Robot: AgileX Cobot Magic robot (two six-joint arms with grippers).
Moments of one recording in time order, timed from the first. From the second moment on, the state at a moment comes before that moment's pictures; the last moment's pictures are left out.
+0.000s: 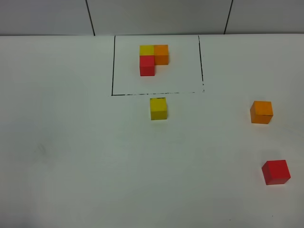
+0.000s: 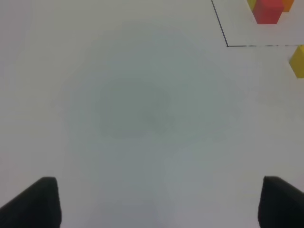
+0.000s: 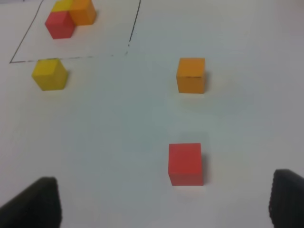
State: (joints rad) left arm -0.02 -0.01 -0.51 -0.03 1.05 -0.01; right arm -0.01 0.00 -0.49 0.11 1.05 0.07
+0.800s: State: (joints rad) left arm -0.02 -0.01 -0.51 -0.03 1.05 -0.02; right arm -0.01 0.00 -0.49 0.11 1.05 0.07
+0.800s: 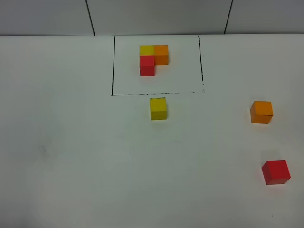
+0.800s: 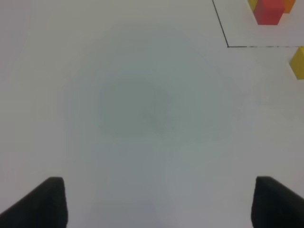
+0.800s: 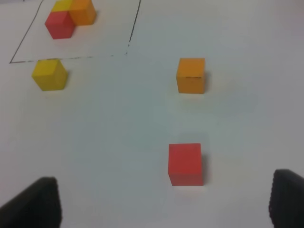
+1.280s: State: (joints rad) left arm -0.02 -0.01 -0.51 -0.03 1.05 -0.02; right arm -0.01 0.00 -0.49 0.11 1.05 0.07
